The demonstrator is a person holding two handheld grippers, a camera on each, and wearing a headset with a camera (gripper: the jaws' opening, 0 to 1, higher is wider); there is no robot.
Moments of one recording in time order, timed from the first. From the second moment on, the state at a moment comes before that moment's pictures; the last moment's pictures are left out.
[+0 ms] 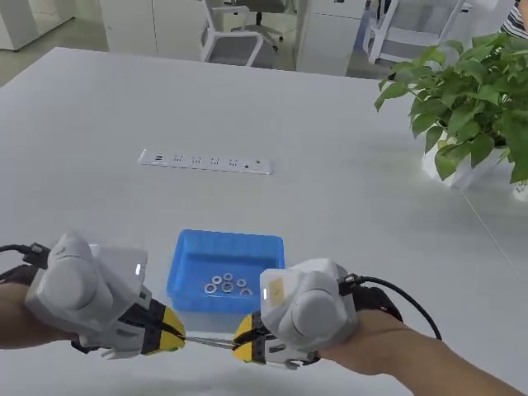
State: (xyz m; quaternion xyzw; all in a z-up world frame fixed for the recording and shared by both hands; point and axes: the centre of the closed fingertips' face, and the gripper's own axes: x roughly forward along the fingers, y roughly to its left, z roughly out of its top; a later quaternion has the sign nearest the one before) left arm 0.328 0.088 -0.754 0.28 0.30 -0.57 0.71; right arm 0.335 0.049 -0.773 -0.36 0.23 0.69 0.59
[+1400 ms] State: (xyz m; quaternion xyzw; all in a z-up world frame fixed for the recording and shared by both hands) left arm 0.325 0.082 -0.809 0.30 0.34 -0.57 0.69; right arm 0.334 0.037 -0.808 -0.40 0.25 0.68 0.57
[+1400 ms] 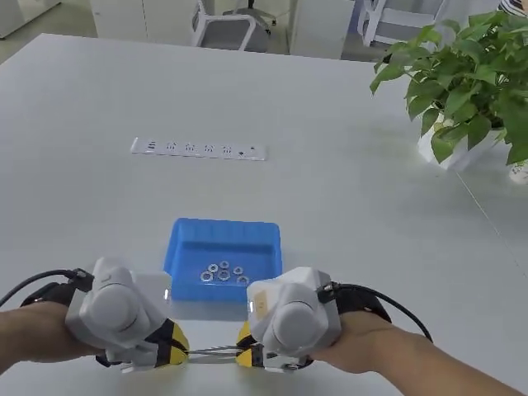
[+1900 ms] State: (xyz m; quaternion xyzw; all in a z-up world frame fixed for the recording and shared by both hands) left arm 0.327 0.092 -0.807 0.29 0.35 -0.56 0.70; right arm 0.340 0.029 -0.803 -0.37 0.26 0.66 0.60
